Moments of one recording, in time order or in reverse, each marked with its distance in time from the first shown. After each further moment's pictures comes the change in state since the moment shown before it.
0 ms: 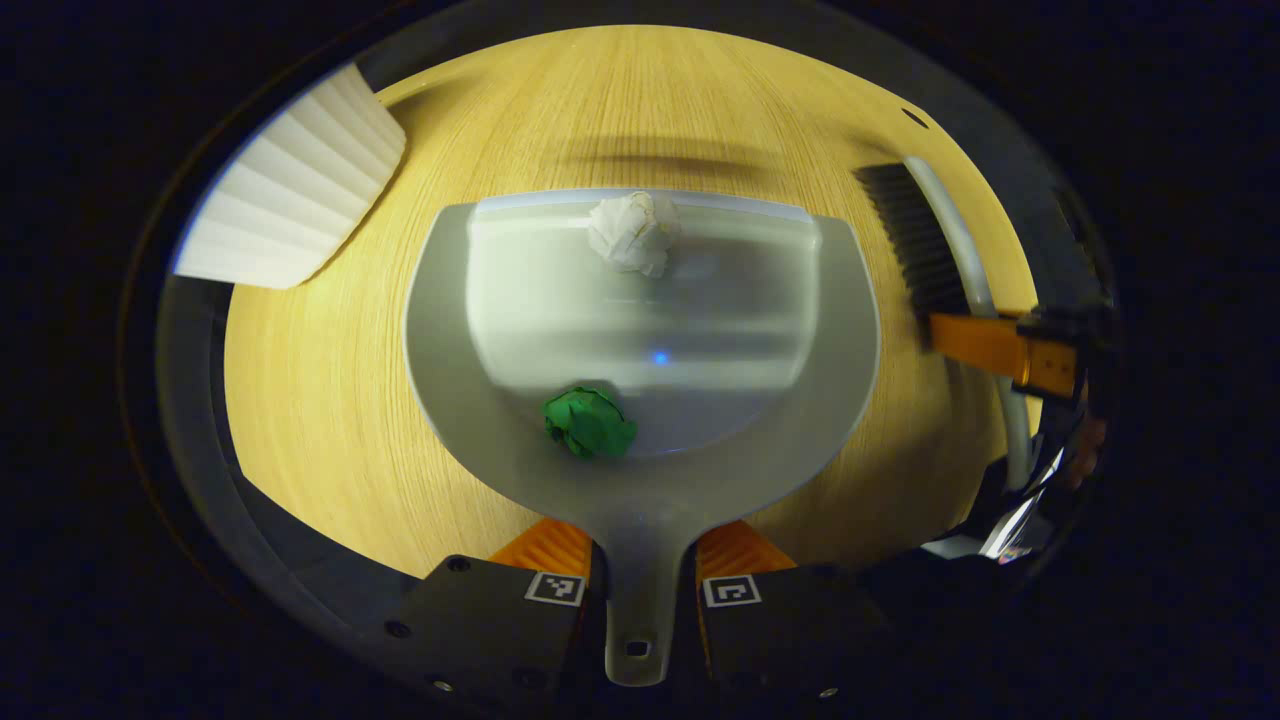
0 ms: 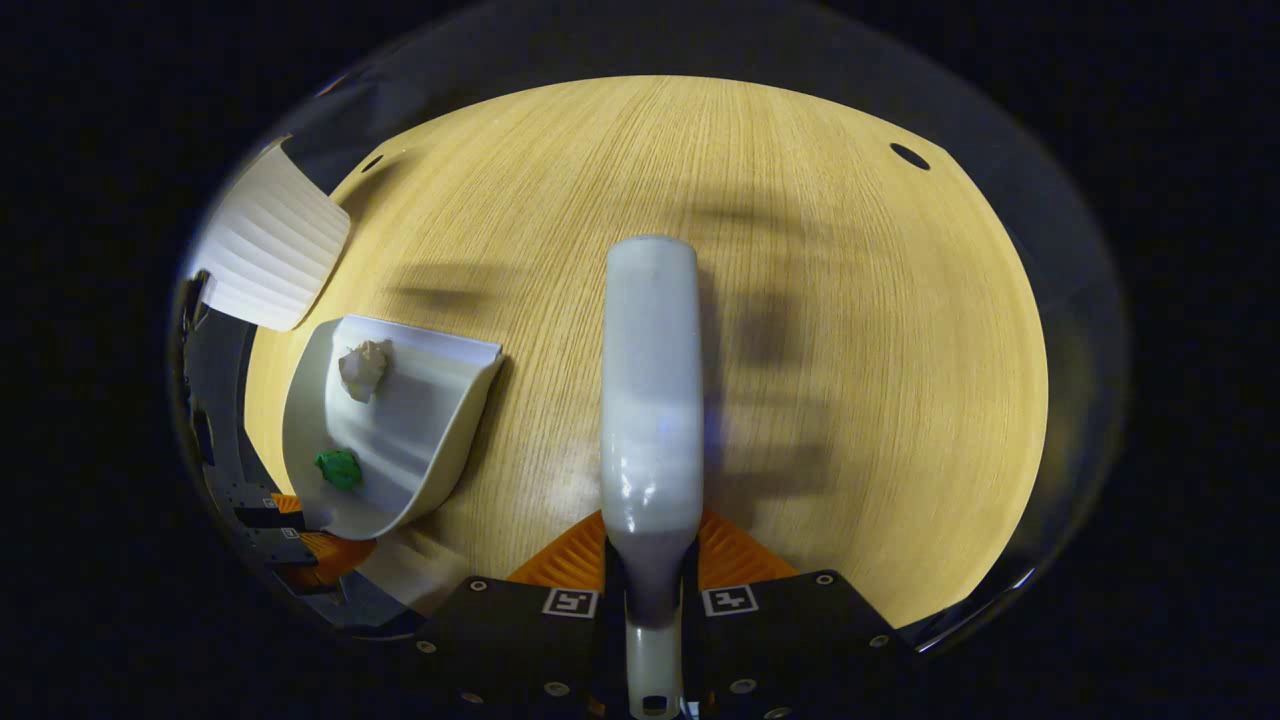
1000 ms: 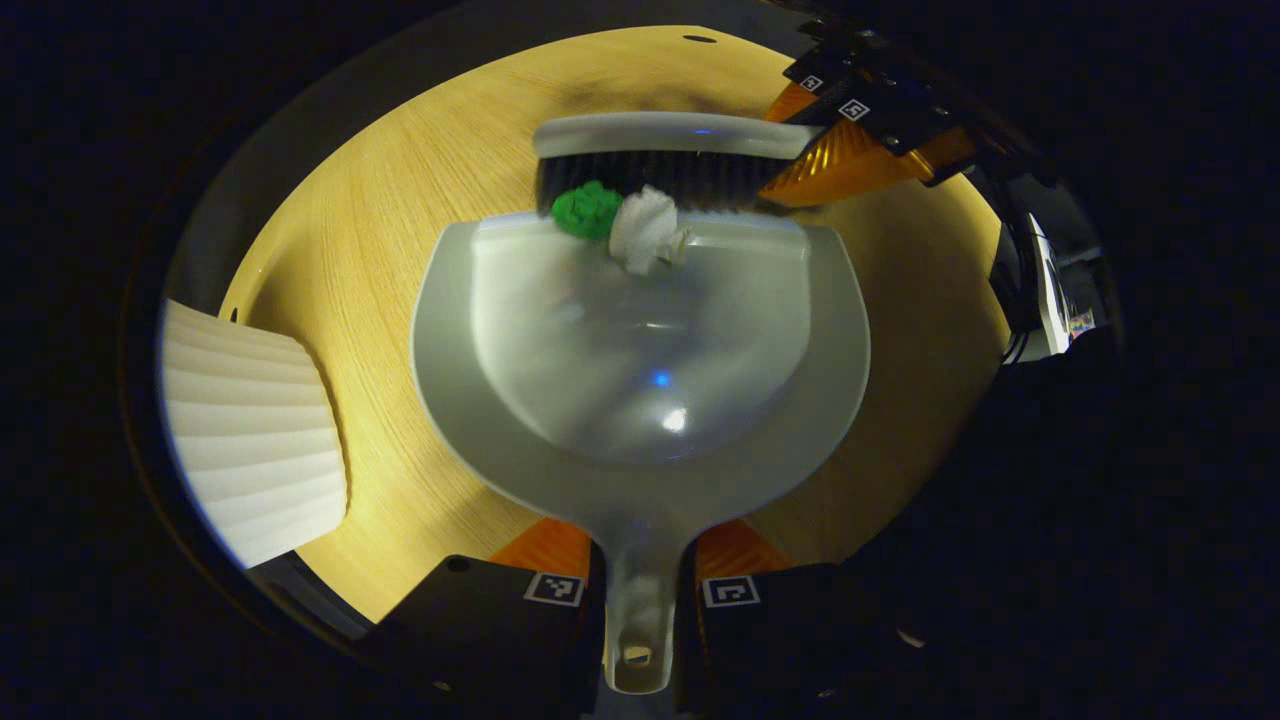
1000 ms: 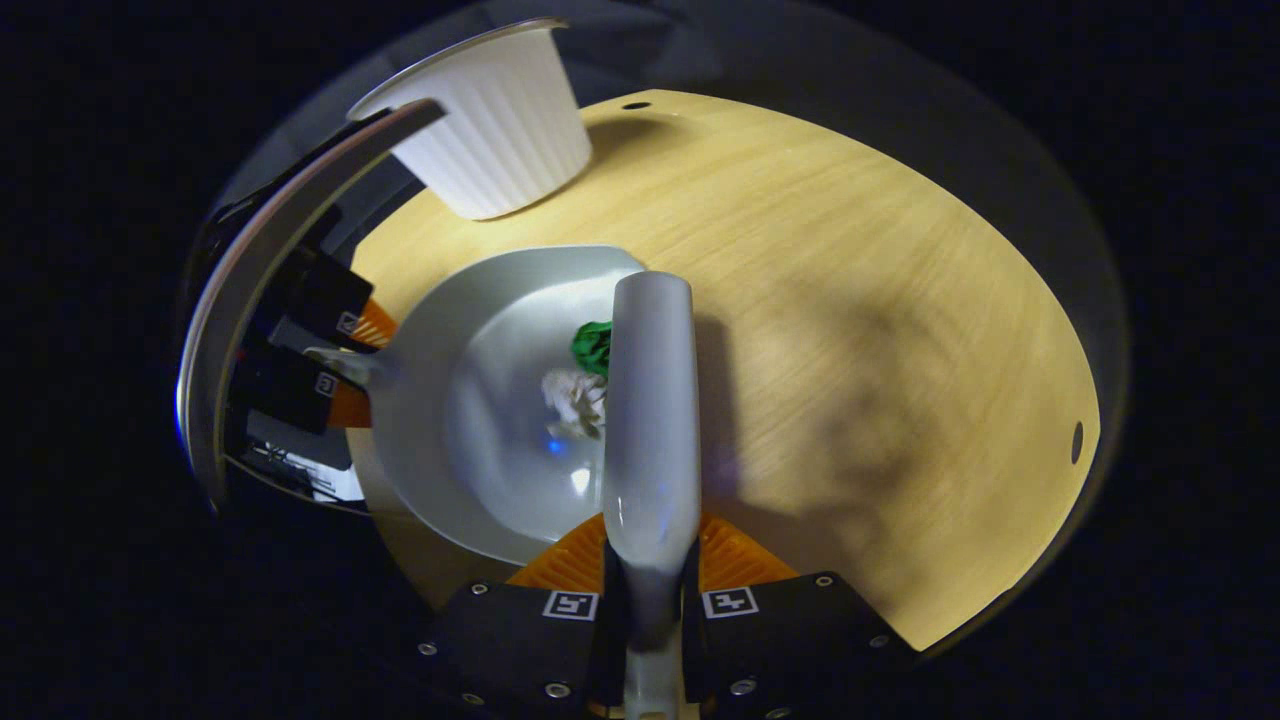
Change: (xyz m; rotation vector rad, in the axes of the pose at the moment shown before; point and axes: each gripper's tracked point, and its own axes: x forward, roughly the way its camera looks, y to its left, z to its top) left arm -0.013 0.046 0.017 0.710 0.007 -0.013; right arm -0.024 0.073 0.033 -0.746 -0.026 0.343
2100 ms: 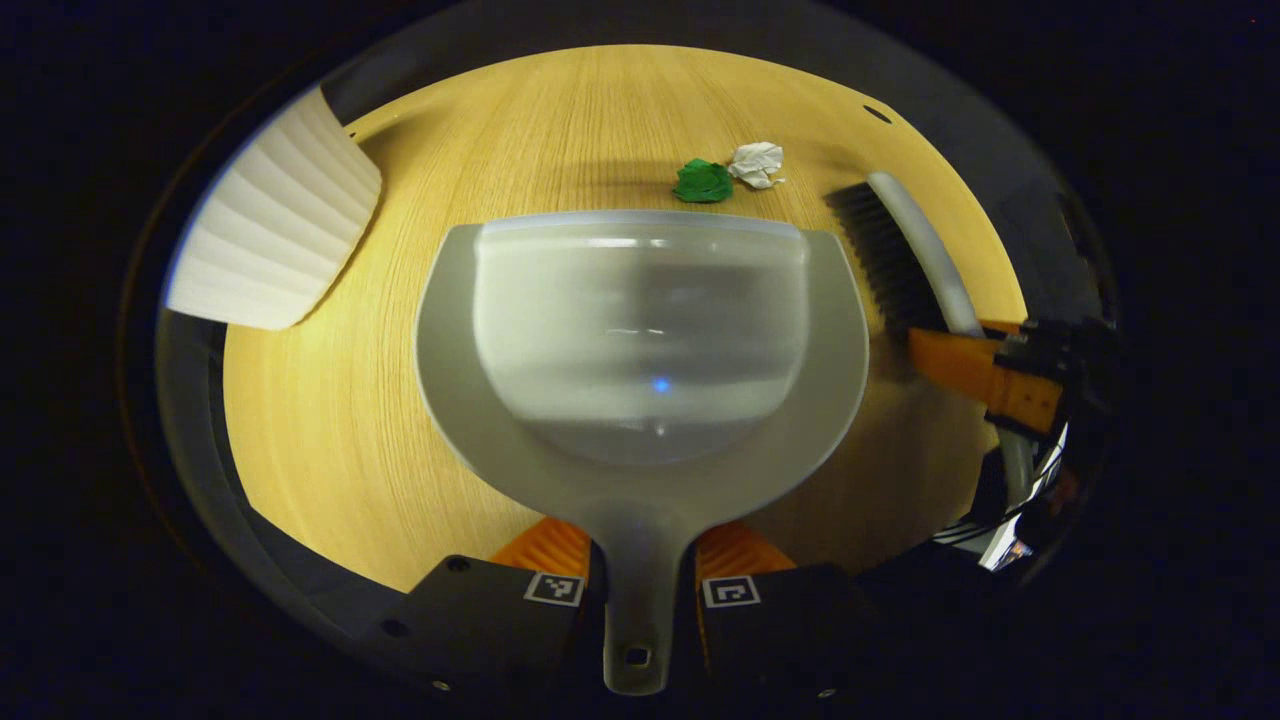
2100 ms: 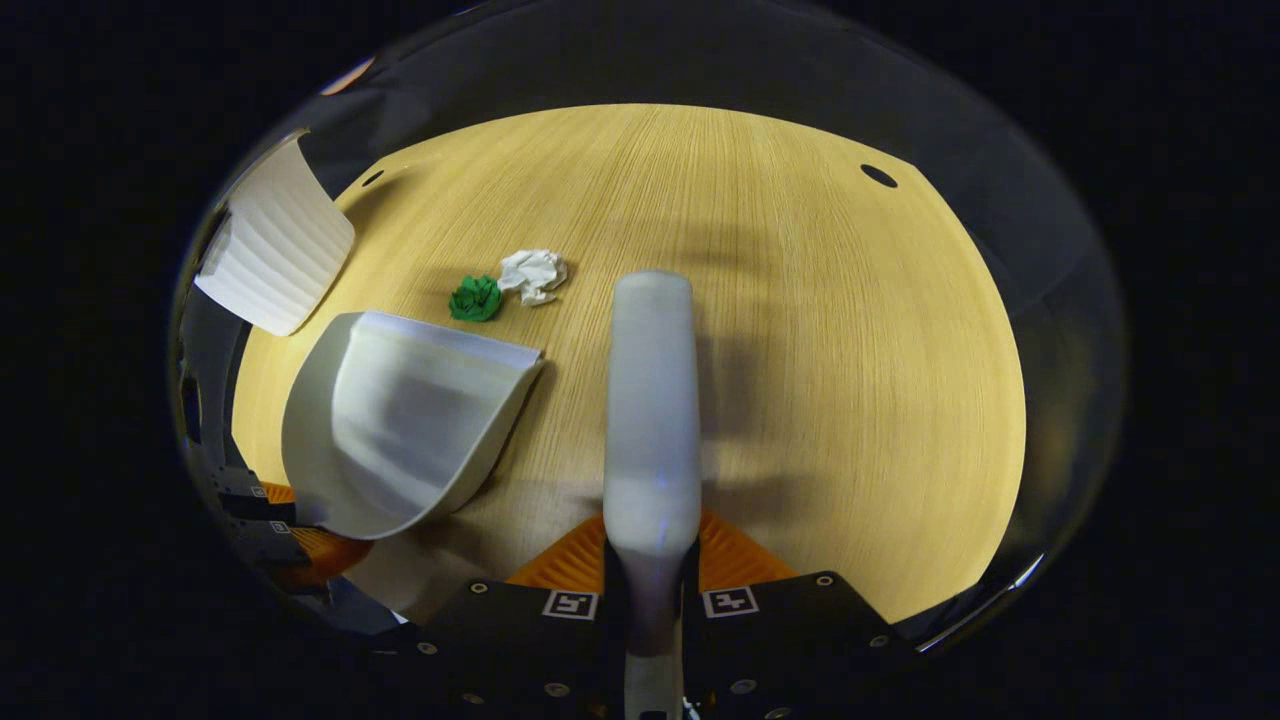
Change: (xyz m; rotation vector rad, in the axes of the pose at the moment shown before) left arm 0.013 -0.058 -0.005 -0.530 -0.052 0.032; right arm -0.023 -0.006 -0.093 0.675 -0.057 -0.430
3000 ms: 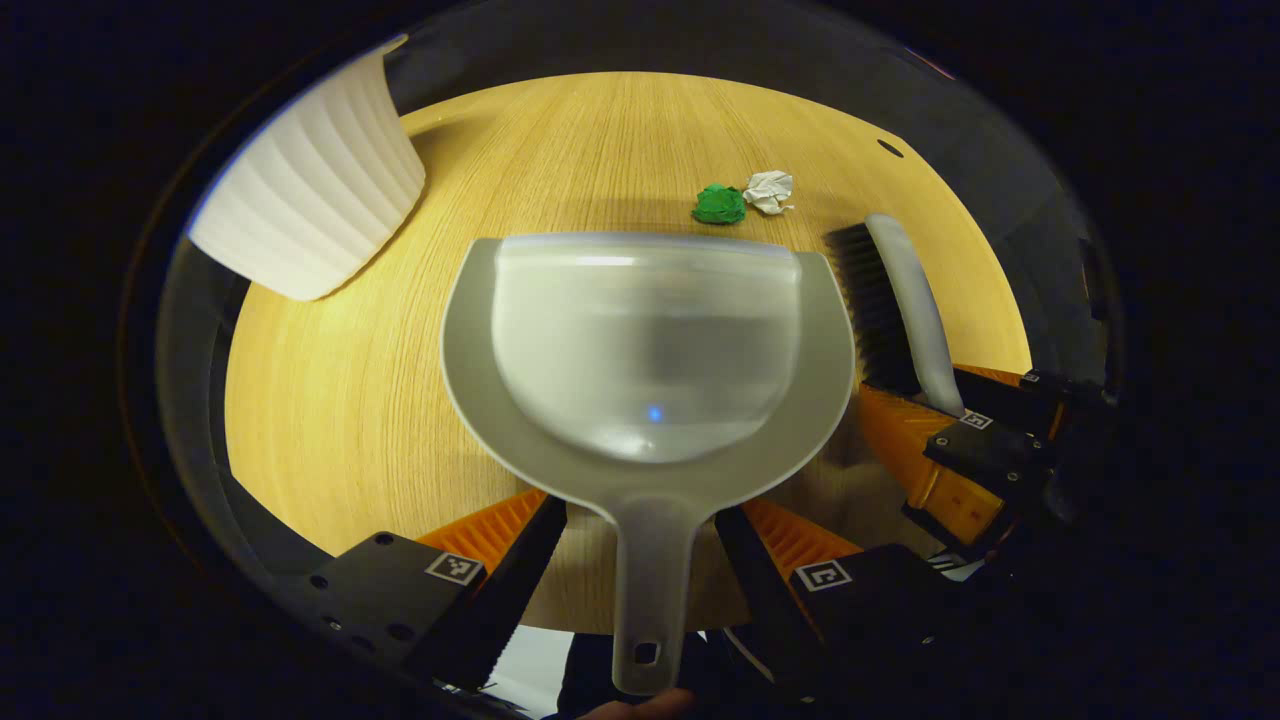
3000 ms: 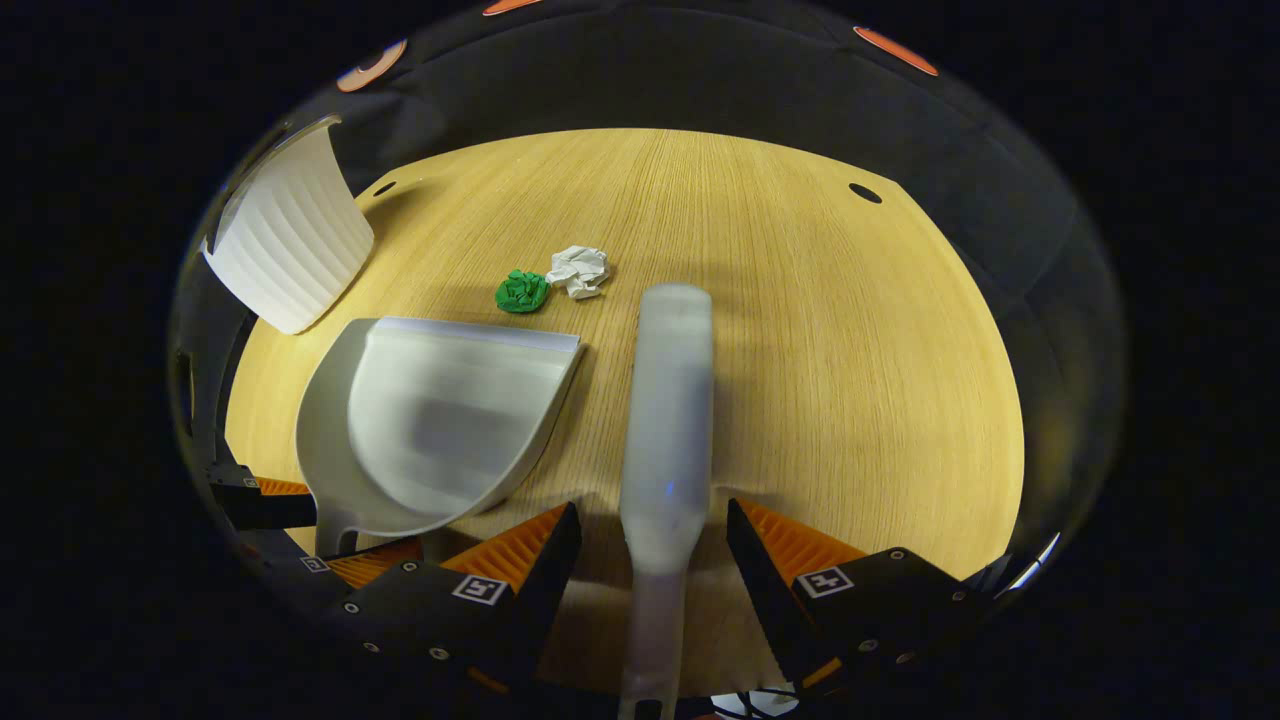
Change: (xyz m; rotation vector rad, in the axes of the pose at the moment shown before) left arm 0.001 -0.020 -0.020 -0.109 -0.124 0.035; right arm -0.003 0.041 -0.029 0.050 -0.095 -0.052
